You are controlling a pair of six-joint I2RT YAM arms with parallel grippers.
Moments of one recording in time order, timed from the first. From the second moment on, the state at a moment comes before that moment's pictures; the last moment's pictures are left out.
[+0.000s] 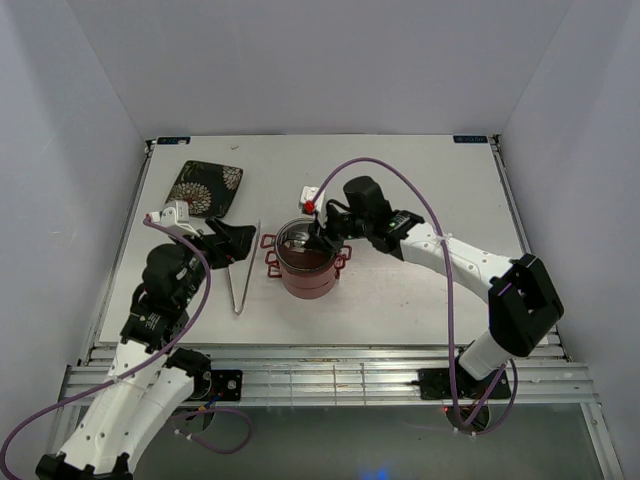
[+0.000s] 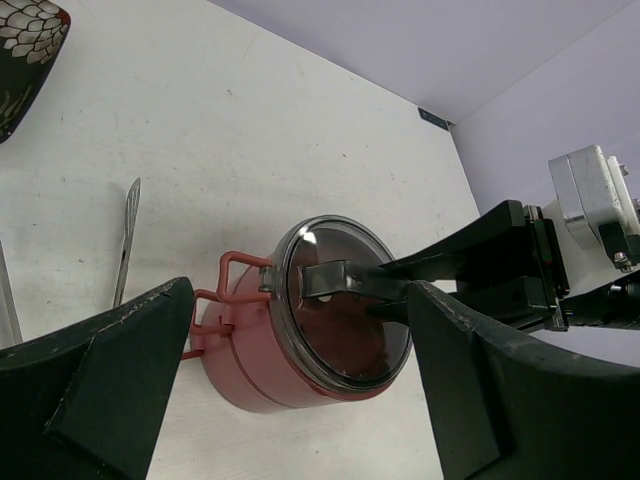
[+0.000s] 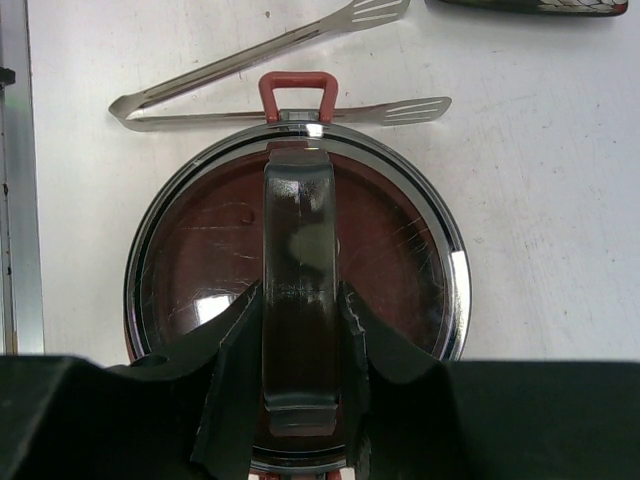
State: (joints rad) left arm -0.35 0.57 0.65 -0.21 -0.03 -0.63; right arm 0.77 1.57 1.17 -0.13 -0.54 -0.40
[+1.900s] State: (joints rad) left arm -0.35 0.59 0.65 -0.19 -0.02 -0.65; right arm 0.70 1.64 1.29 -0.29 -0.68 -0.47
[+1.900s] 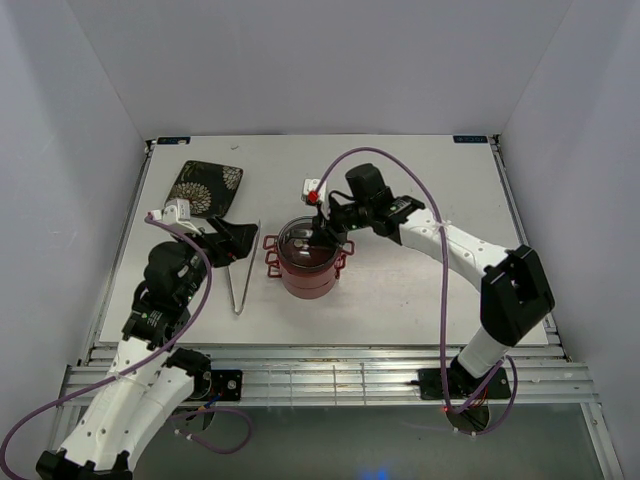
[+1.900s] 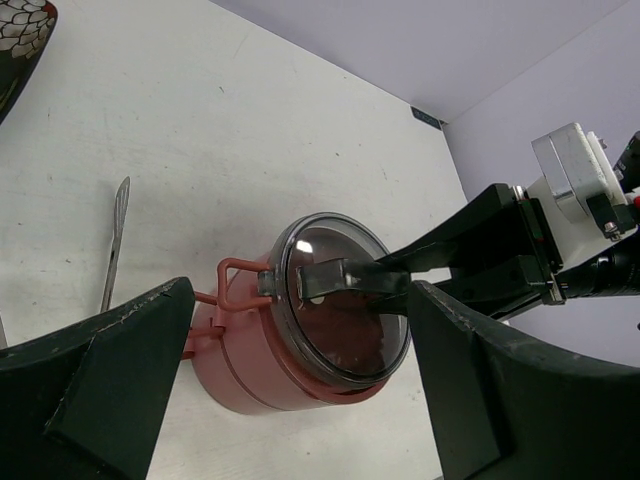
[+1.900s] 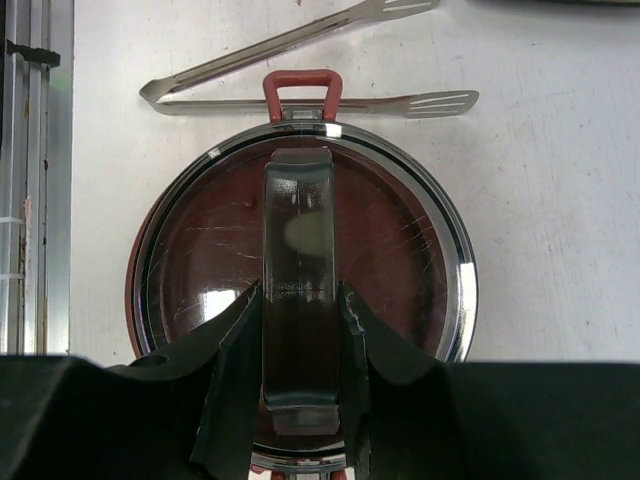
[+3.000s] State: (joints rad) left arm -0.35 0.59 0.65 -0.19 -0.01 -0.66; right arm 0.74 1.61 1.24 -0.25 -0.63 -0.43
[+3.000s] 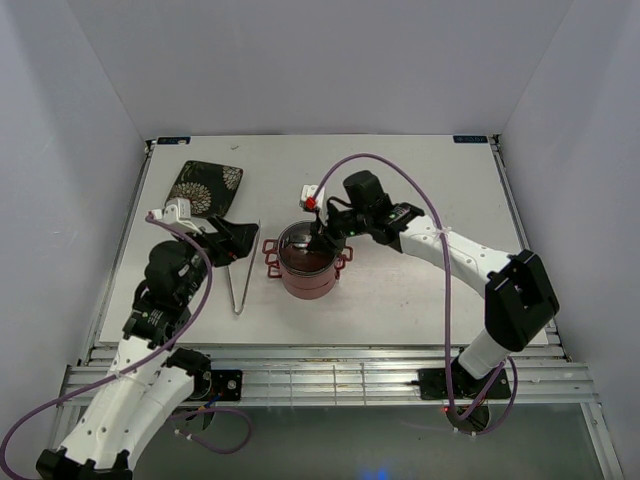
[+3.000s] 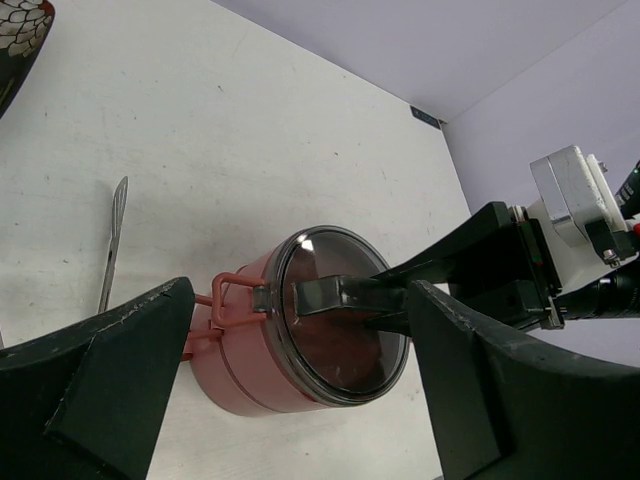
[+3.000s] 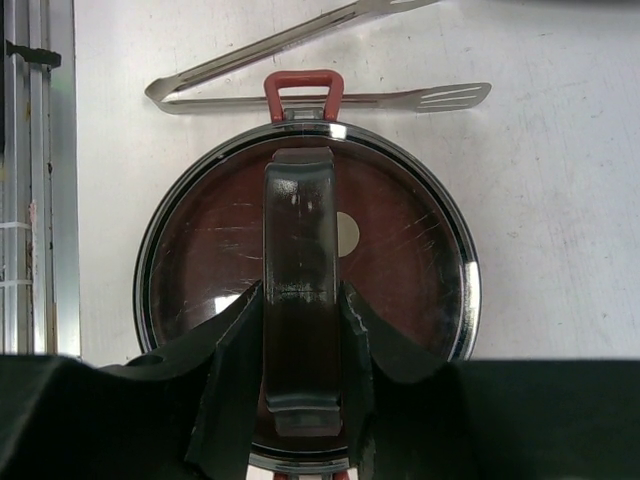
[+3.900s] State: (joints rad) left arm -0.35 0.89 0.75 -0.21 0.11 -0.59; right arm 0.75 1.34 1.16 -0.20 -0.47 -0.20
